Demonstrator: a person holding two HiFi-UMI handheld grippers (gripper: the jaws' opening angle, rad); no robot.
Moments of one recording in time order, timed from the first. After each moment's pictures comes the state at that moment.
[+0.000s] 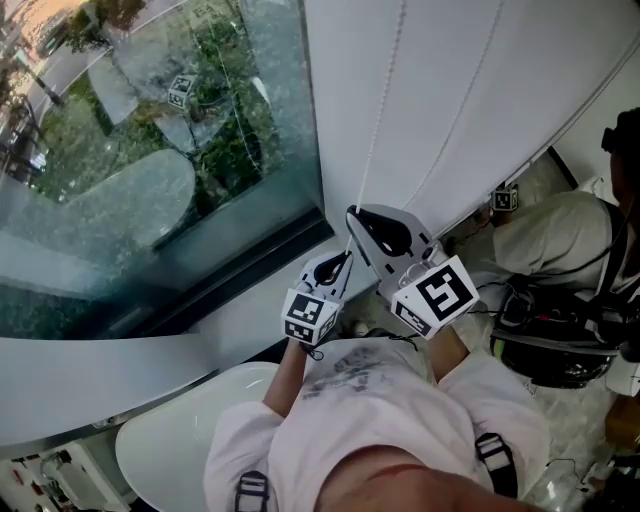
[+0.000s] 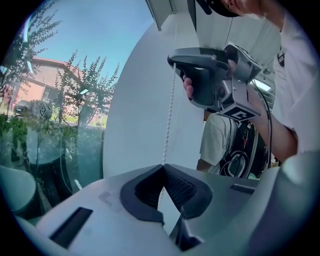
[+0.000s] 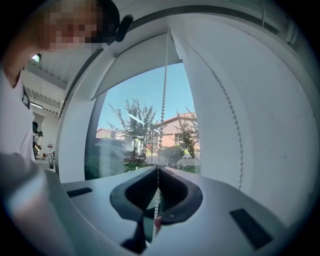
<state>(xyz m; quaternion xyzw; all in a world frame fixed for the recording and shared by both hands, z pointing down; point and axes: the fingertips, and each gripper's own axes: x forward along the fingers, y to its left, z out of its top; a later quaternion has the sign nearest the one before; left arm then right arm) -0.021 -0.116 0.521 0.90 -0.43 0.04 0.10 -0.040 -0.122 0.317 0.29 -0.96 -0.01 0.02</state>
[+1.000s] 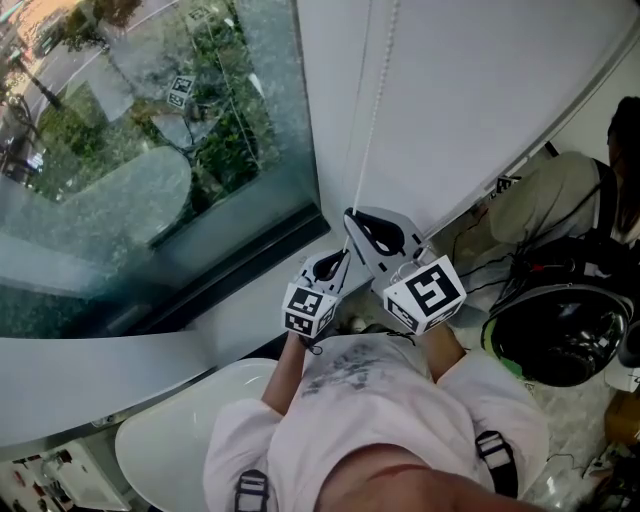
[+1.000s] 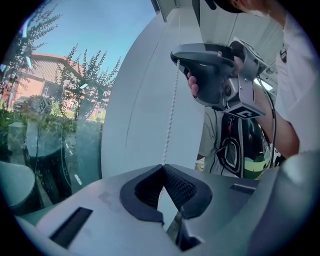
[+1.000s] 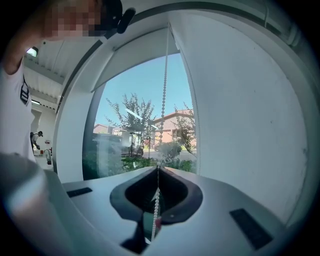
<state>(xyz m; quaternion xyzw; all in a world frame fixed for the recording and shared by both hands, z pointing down) -0.015 -0.115 0.547 0.90 -0.42 0.06 0.13 -0.034 -0.123 0.343 0.31 -0.95 -0.01 0.04</state>
